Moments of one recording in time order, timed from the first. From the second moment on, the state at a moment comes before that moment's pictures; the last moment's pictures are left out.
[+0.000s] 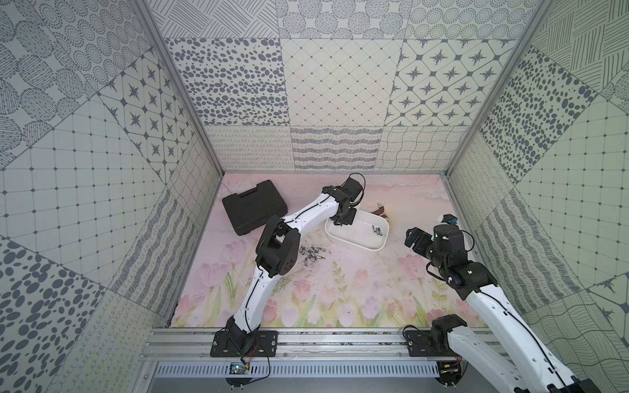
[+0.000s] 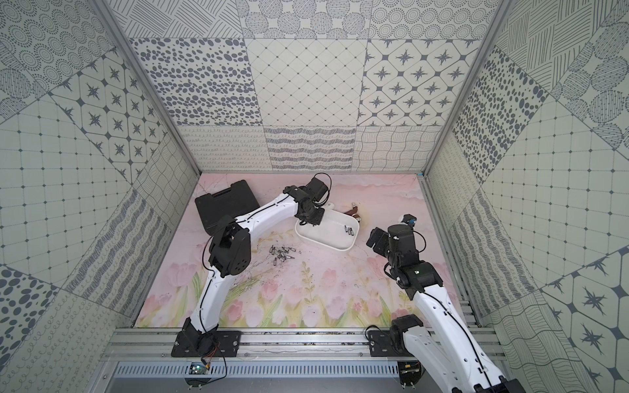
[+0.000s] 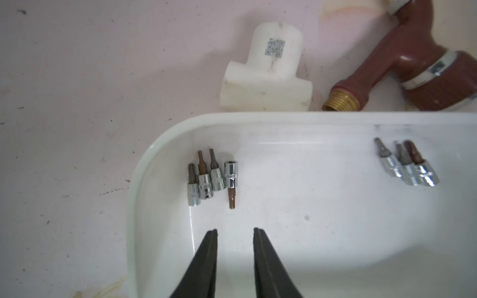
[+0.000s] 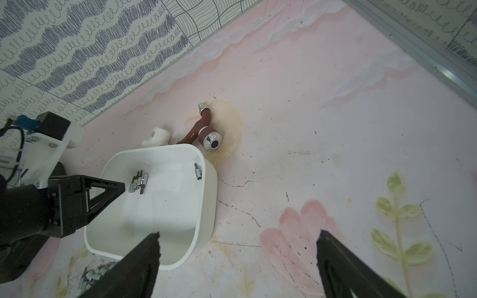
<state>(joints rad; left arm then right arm) -0.66 2.27 2.05 -0.92 -0.11 -0.27 0.26 0.79 0.67 -0.52 0.21 0.64</state>
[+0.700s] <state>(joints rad) -0.59 1.59 1.43 -0.77 -0.10 -0.30 0.26 0.92 0.81 -0.56 0.01 0.59</state>
